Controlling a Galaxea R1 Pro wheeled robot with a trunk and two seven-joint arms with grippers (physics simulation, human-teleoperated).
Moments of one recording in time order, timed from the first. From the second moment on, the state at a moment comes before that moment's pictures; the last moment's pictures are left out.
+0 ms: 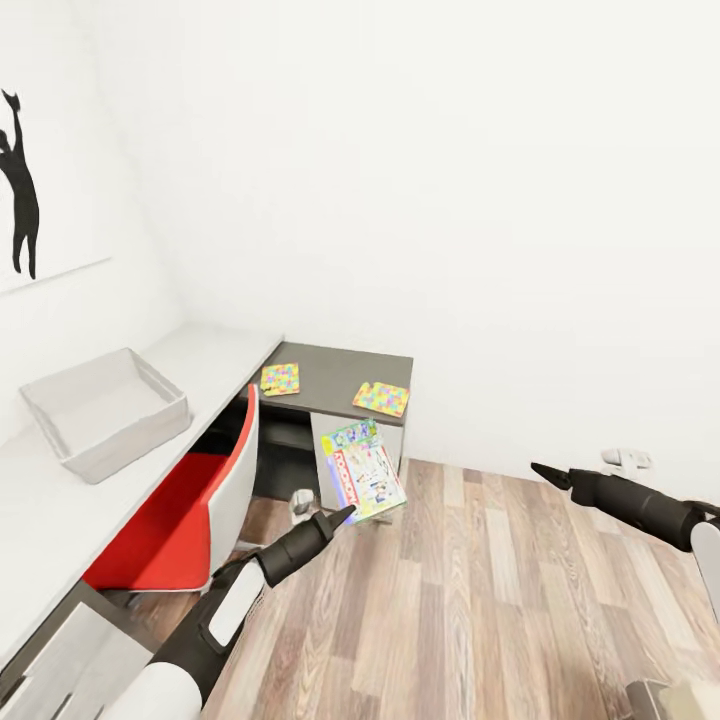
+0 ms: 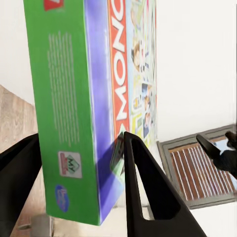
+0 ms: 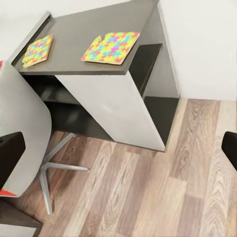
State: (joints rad) left arm -0.53 -0.08 -0.10 -0.76 0.76 0.40 -0.76; right arm -0.38 -0.32 -0.35 -1.61 -0.35 0.91 0.56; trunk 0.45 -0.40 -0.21
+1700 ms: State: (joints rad) left arm -0.42 -0.11 -0.11 -1.37 0.86 0.80 -0.25; right arm -0.38 -0.33 -0.35 -1.61 -0.35 0.92 0.56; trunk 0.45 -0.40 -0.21
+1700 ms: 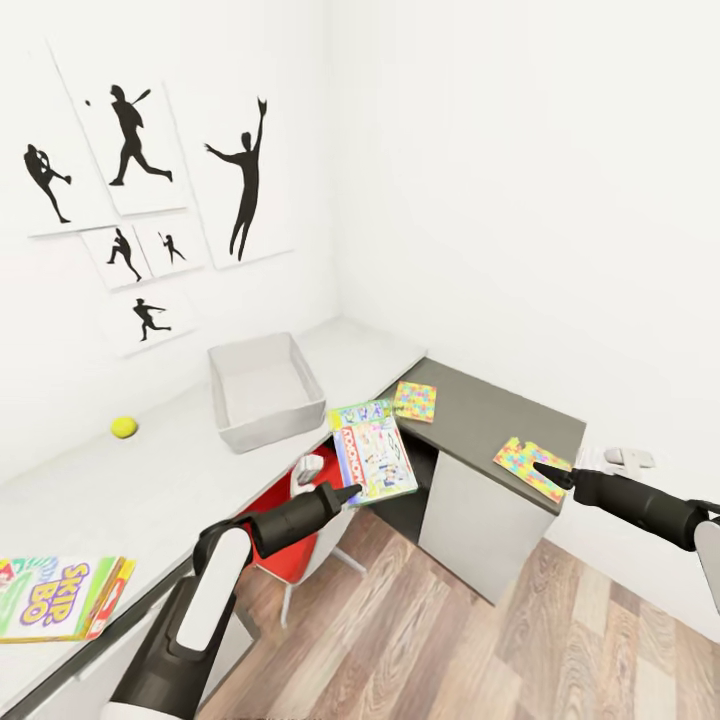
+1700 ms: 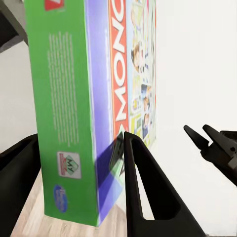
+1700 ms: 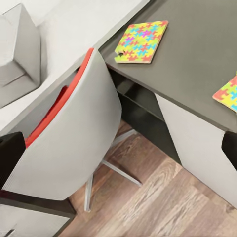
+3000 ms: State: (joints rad) left arm -0.43 -0.11 -0.22 -1.38 0.87 0.77 -0.27; right arm -0.38 -0.33 -0.35 -1.62 -0.35 0.93 0.56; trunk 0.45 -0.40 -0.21
